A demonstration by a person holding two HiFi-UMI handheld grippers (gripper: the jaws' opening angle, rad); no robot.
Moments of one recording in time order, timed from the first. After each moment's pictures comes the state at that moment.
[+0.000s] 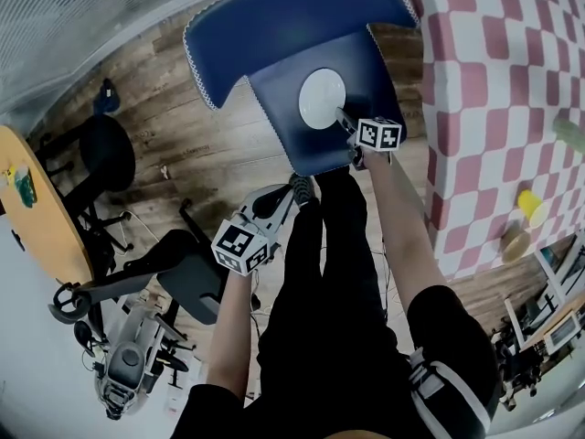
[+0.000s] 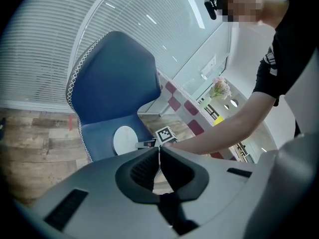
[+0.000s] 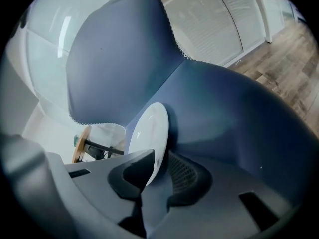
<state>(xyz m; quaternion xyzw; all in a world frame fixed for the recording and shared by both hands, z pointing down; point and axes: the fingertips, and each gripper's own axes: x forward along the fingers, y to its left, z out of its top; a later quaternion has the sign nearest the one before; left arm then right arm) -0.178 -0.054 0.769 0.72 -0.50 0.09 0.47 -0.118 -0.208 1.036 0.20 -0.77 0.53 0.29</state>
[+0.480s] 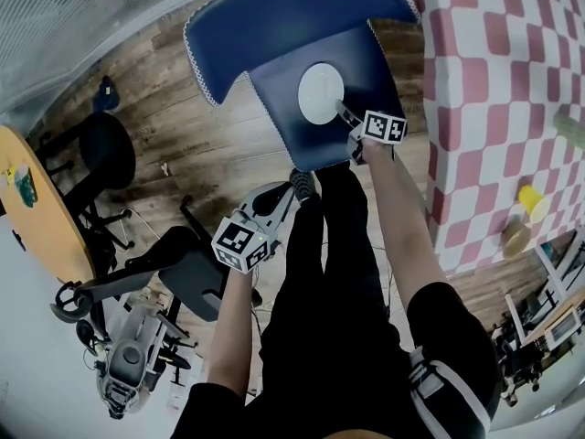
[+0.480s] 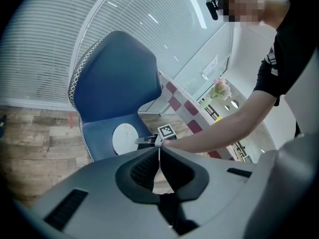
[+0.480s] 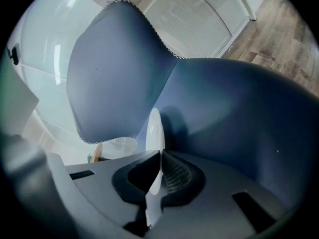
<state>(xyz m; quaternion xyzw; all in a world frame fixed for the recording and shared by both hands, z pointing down) -0.180 -0.050 0.767 0.72 -0.50 0.09 0.48 -0.130 -0.217 1.020 0.19 -0.74 0.61 0.22</state>
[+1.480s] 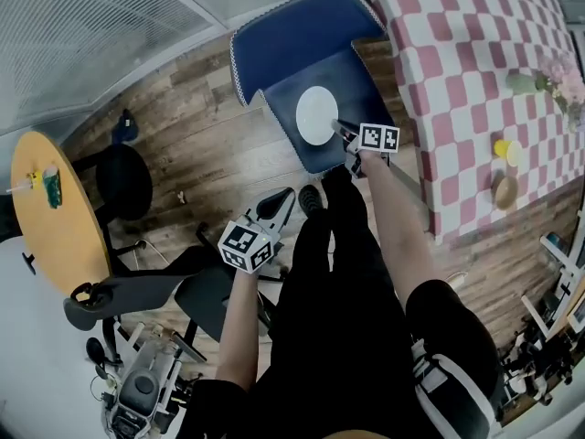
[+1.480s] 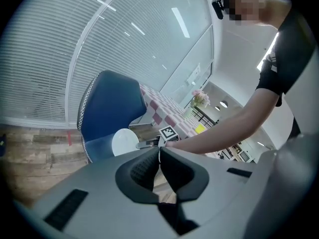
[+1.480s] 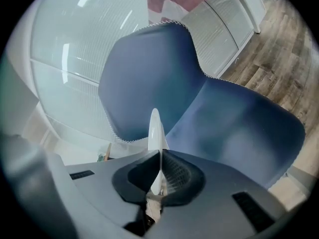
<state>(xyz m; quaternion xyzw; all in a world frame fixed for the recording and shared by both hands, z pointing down) -0.197 0.027 0.620 0.76 -0.49 0.07 0.41 -0.141 -0.148 0.843 0.20 -0.75 0.60 0.20</state>
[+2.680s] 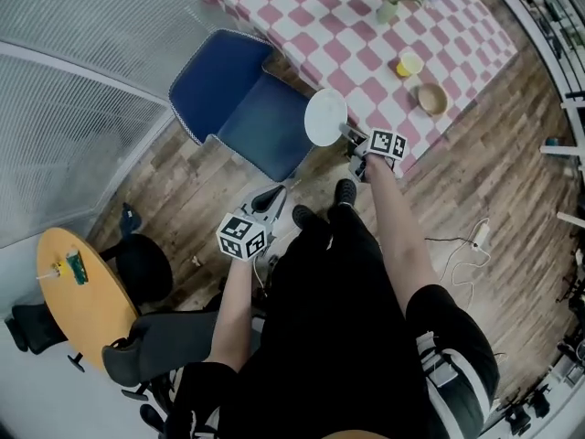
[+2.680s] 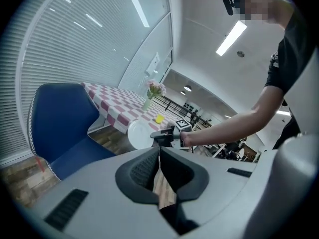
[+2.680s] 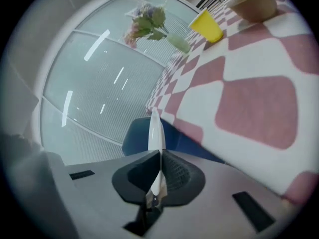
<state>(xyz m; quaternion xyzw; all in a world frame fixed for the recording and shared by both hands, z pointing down) -0.040 0.090 0.522 0.88 -0.33 0.12 0.32 0.140 -0.079 0.651 0.40 -0.71 0.59 -0.02</state>
